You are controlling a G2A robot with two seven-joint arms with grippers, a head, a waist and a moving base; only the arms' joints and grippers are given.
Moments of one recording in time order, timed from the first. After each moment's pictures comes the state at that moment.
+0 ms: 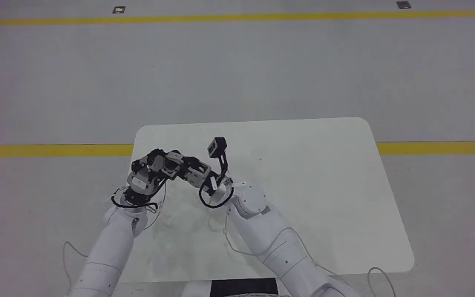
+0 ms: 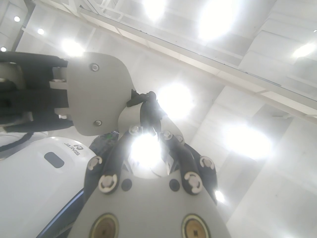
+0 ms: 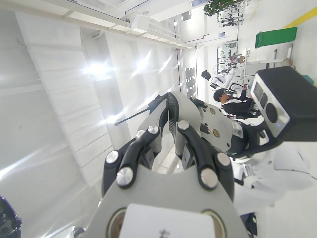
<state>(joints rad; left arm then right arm) 1.48 -1.19 -1.40 -1.27 -1.57 0.34 -1.31 -1.23 -1.78 1.00 -1.09 0.39 -0.34 0.66</state>
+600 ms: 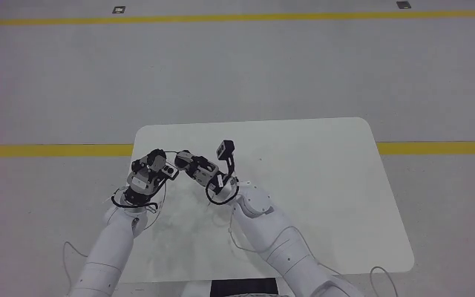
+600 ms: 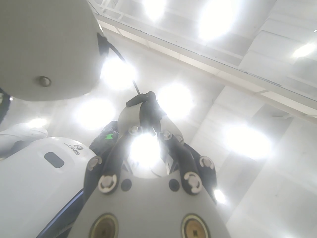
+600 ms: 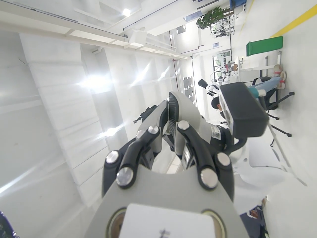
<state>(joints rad) 1.48 -1.19 -1.40 -1.27 -1.57 0.34 -1.31 -1.22 -1.76 1.03 -1.02 0.42 -0.34 0.63</state>
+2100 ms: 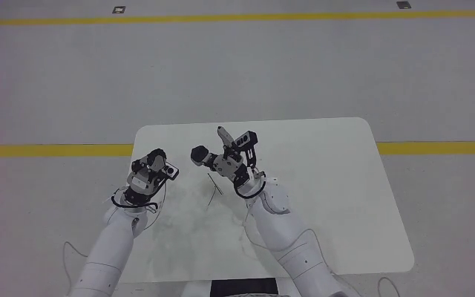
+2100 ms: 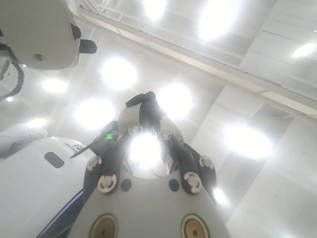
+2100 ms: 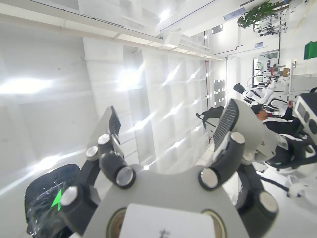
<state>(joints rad) 1.48 -1.19 -1.40 -1.27 -1.57 0.34 -1.31 -1.30 -1.72 1.14 -1.21 0.62 -0.34 0.77</state>
